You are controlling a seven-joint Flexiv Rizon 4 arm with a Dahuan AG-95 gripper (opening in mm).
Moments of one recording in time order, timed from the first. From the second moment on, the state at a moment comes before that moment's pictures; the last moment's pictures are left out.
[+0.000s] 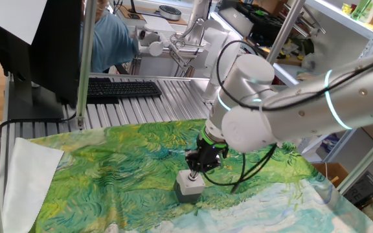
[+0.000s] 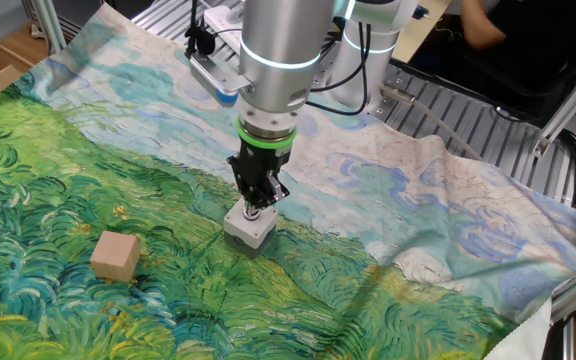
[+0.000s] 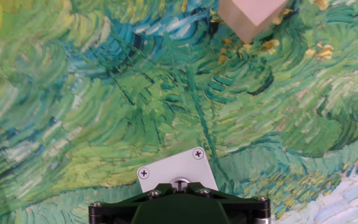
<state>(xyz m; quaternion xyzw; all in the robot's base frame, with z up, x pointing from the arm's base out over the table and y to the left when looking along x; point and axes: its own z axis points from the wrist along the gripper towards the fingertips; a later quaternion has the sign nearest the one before) 0.526 0.014 0.091 0.17 0.98 0.01 0.06</state>
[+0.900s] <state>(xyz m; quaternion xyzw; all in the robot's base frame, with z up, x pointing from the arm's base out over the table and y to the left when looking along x) 0.526 0.014 0.101 0.18 0.98 0.00 0.04</state>
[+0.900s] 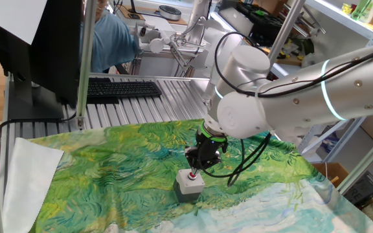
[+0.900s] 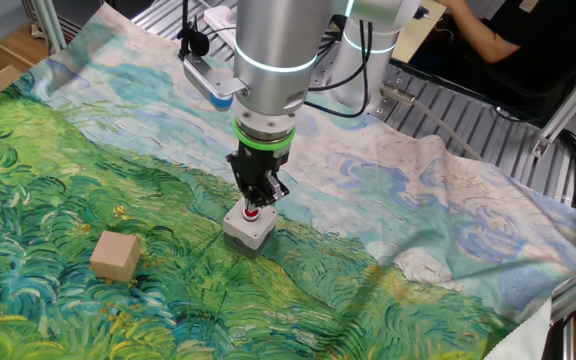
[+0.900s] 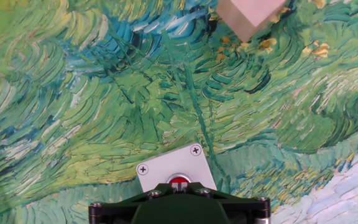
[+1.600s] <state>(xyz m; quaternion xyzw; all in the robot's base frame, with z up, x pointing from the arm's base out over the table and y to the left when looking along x) 0.519 0.012 0.123 0.17 0.99 0.00 0.03</state>
